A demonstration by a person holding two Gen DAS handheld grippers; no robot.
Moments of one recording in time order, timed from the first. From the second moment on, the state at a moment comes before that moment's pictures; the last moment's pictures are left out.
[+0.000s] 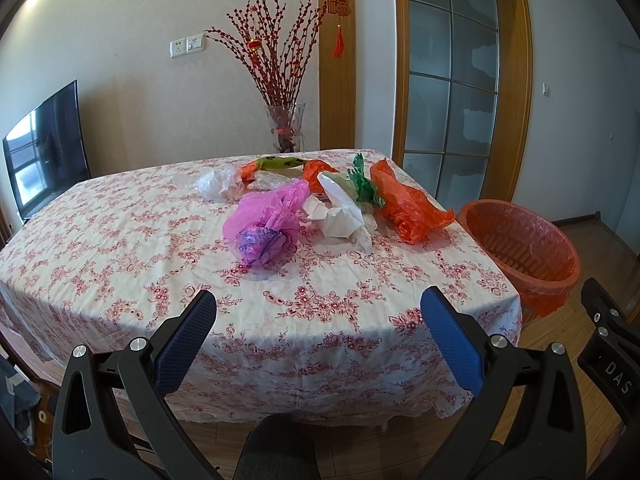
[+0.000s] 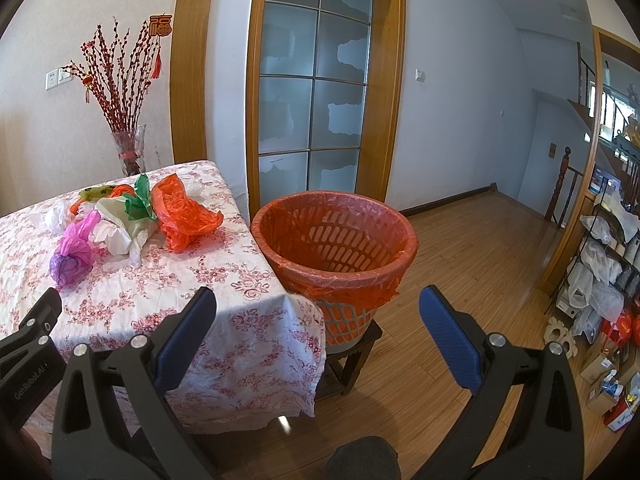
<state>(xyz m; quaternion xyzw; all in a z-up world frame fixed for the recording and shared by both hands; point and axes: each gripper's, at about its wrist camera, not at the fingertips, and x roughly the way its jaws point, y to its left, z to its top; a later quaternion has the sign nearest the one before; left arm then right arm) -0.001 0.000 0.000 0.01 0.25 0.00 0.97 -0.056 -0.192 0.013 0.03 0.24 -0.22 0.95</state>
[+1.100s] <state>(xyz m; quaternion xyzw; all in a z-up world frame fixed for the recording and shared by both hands) 0.057 0.043 -0.010 -0.04 0.29 0.03 0.96 -0.022 -0.199 -0.006 0.04 0.27 -0.19 0.94</state>
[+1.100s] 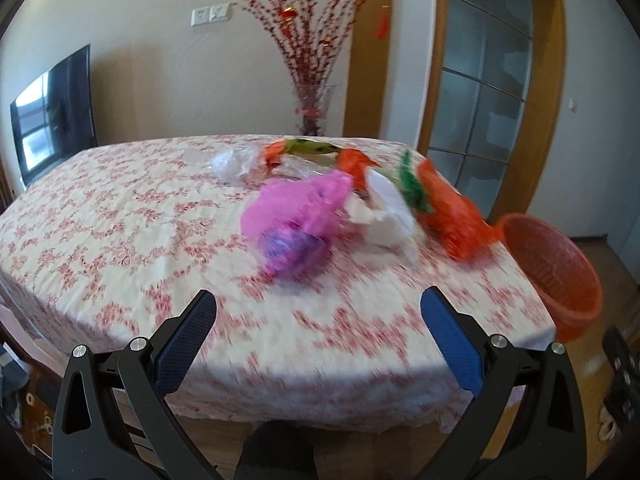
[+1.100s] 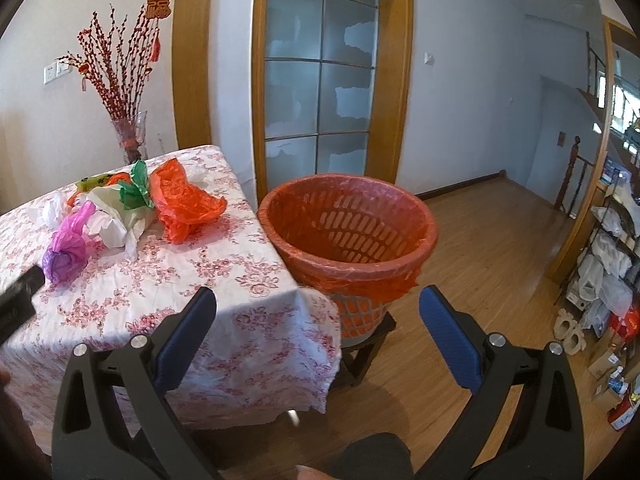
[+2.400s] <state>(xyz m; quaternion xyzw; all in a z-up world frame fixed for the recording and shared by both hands) 0.188 0.115 -0.037 -0.08 0.39 -0.02 0.92 0.077 -0.158 -0.016 0.02 0.29 -0.11 0.95</state>
